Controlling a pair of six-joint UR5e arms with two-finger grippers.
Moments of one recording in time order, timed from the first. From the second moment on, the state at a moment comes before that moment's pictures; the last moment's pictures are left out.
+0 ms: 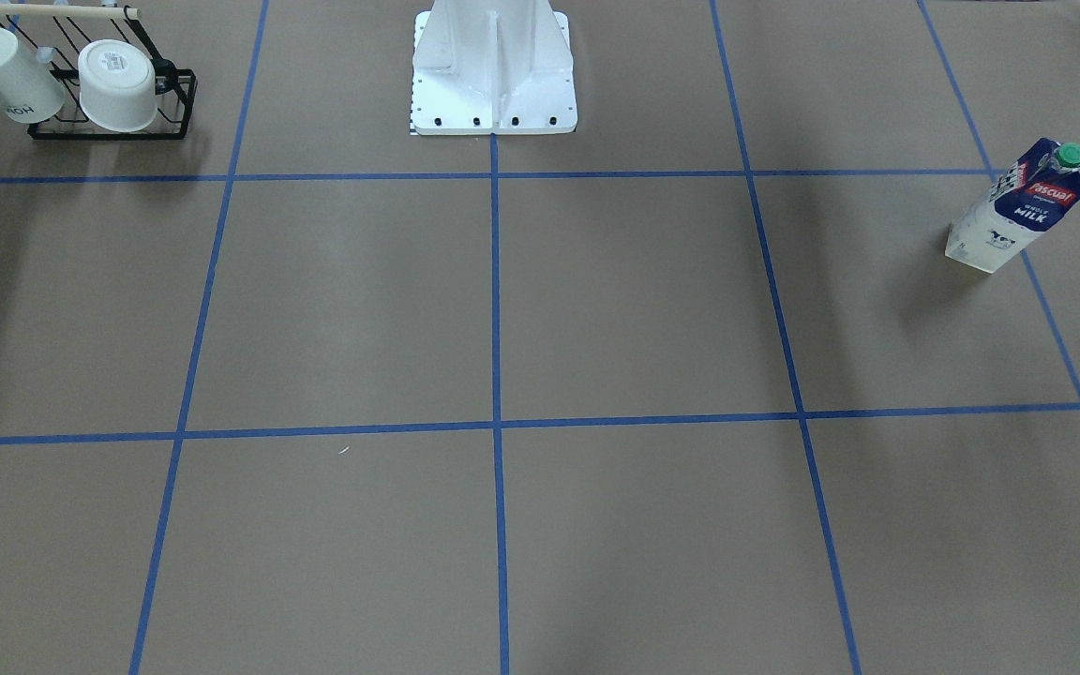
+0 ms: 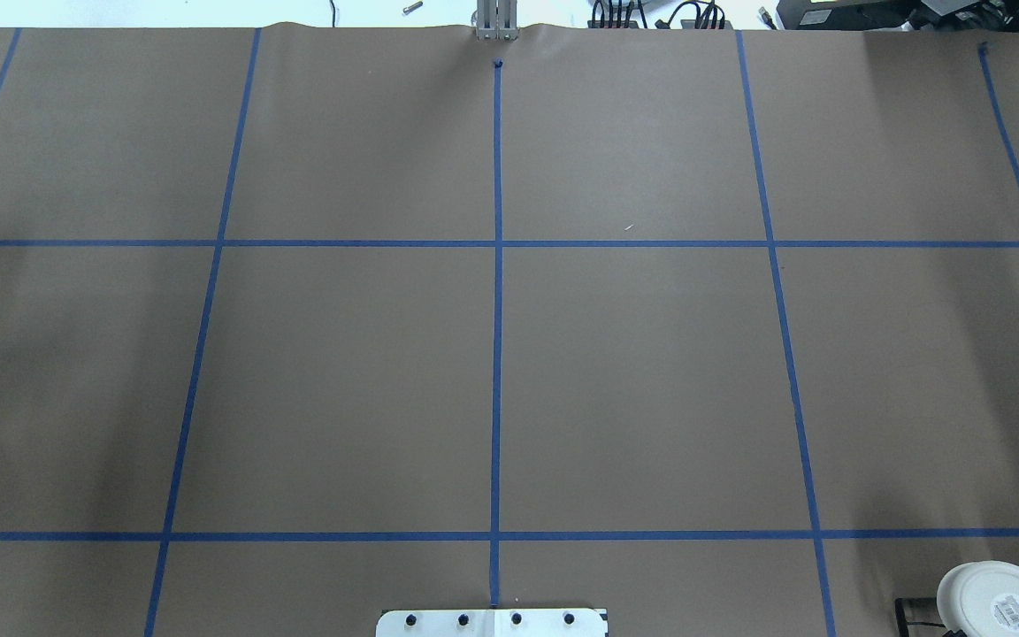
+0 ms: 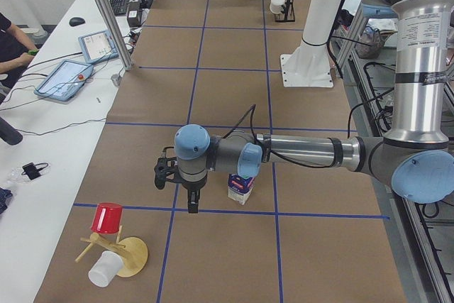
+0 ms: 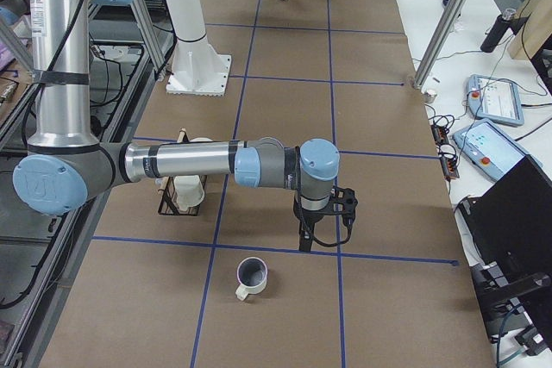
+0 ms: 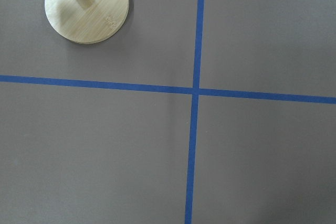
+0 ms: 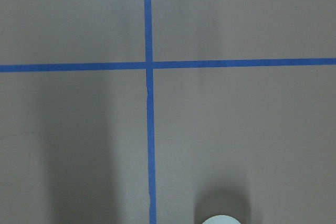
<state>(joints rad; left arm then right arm) -1.57 -1.52 -1.66 -1.70 -2.35 -0.17 1.56 -1.63 1.71 -1.66 2.26 0.01</state>
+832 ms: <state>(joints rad) -1.57 -1.50 -1.66 -1.77 -2.36 -0.17 1.61 -1.75 1.50 -1.45 2.28 -0.23</state>
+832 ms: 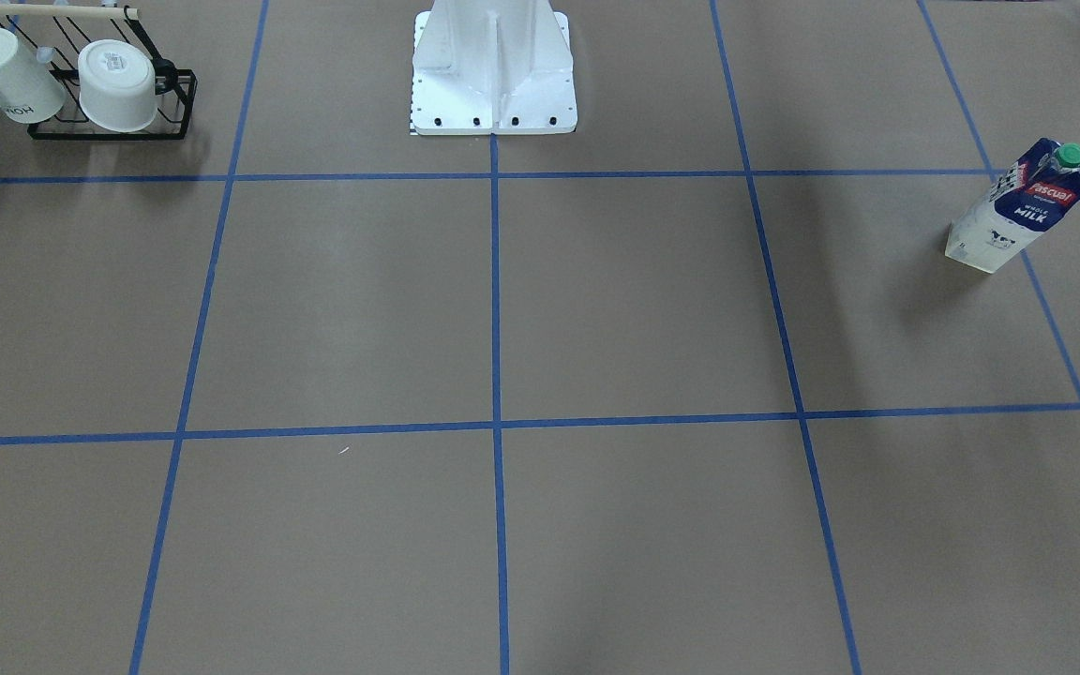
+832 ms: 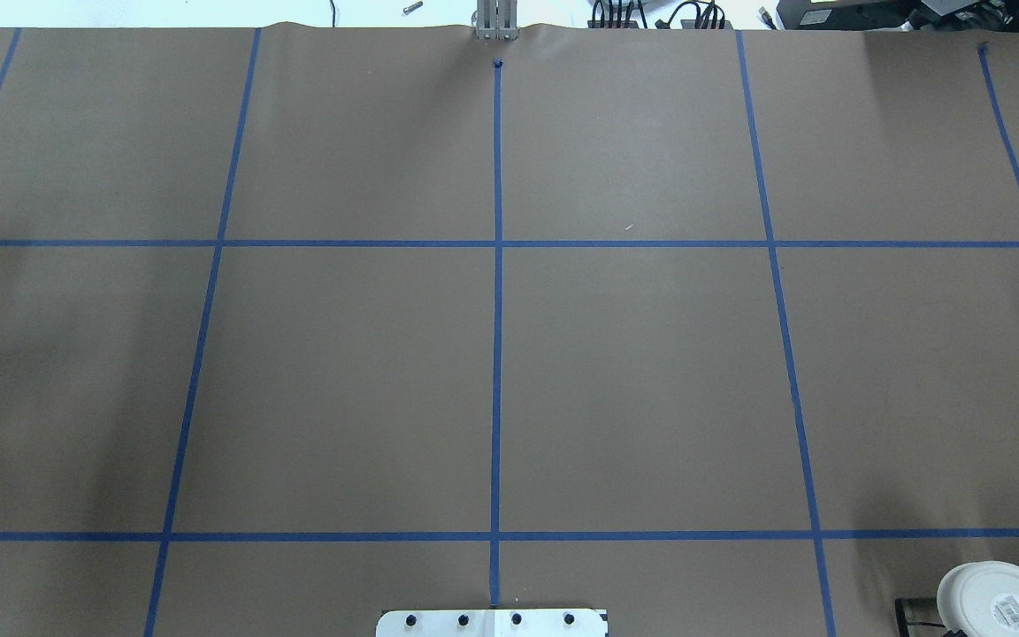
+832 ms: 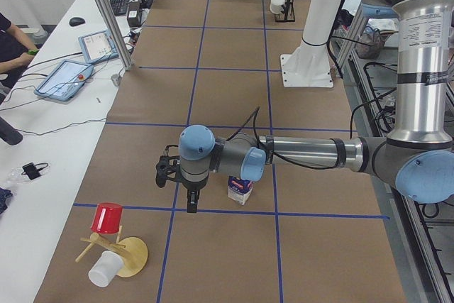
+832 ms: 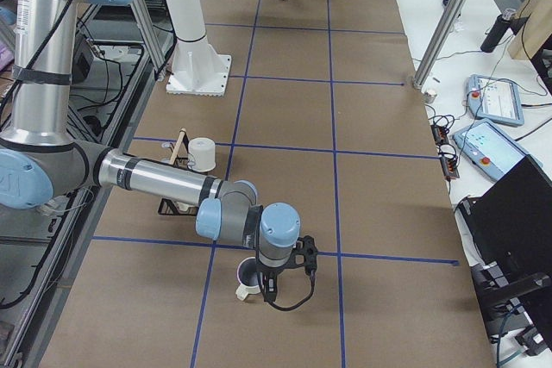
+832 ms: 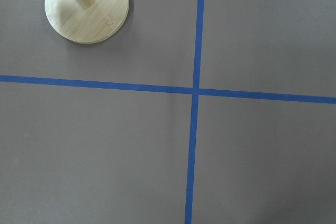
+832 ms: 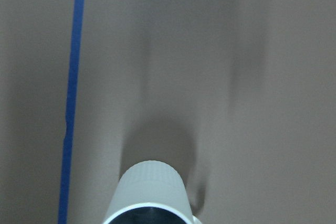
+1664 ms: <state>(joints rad) -1.57 -1.50 -1.66 -1.77 -2.36 -0.17 1.61 -1.77 1.39 -1.33 2.35 -0.24</state>
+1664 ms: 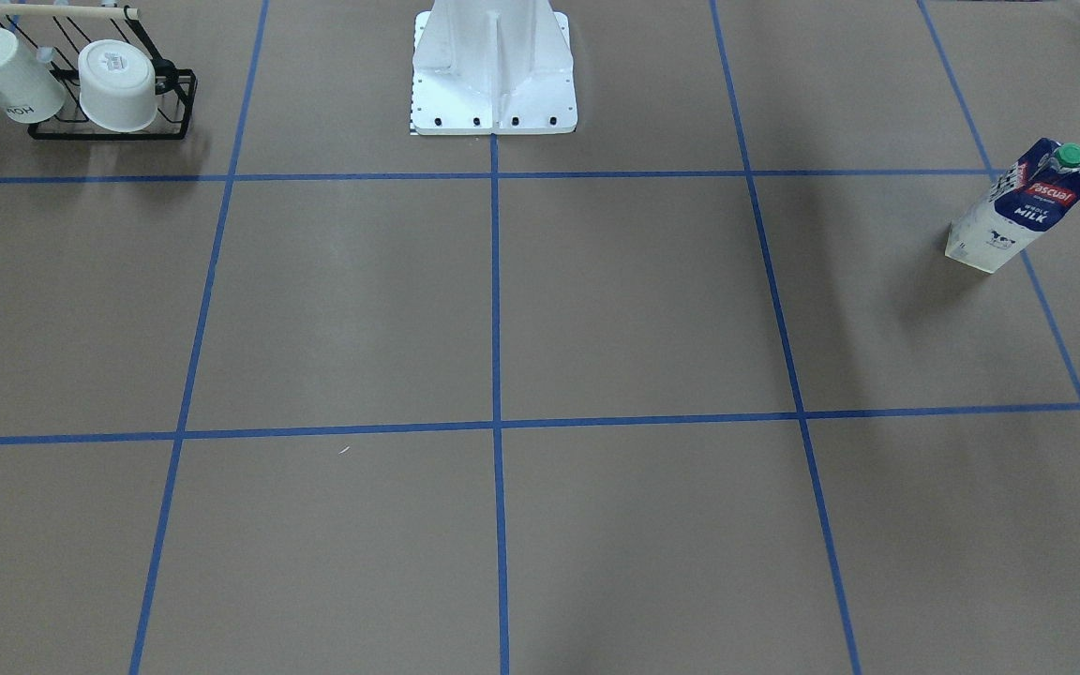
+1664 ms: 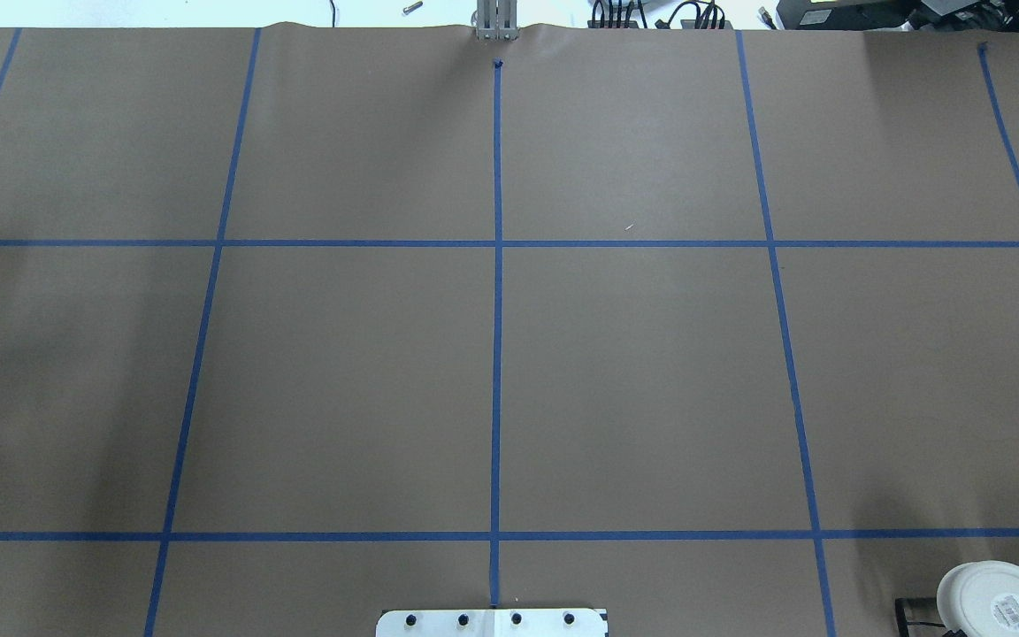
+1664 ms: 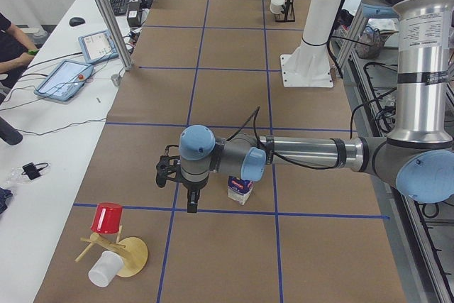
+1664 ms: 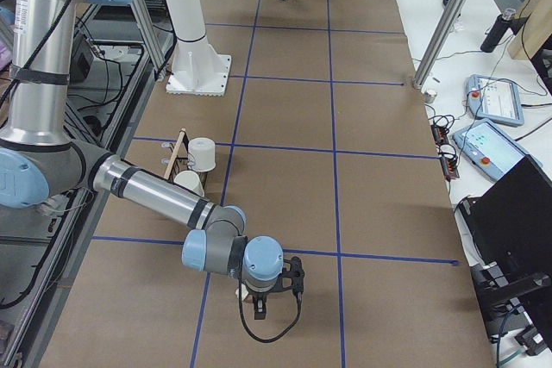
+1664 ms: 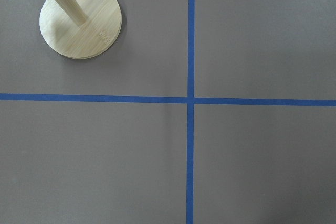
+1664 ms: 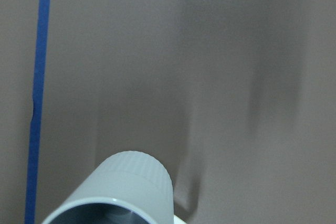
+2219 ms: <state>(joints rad) -1.57 -1.50 -1.66 -1.77 -2.36 -0.17 1.61 -1.79 1.38 -1.32 2.37 -0.24</state>
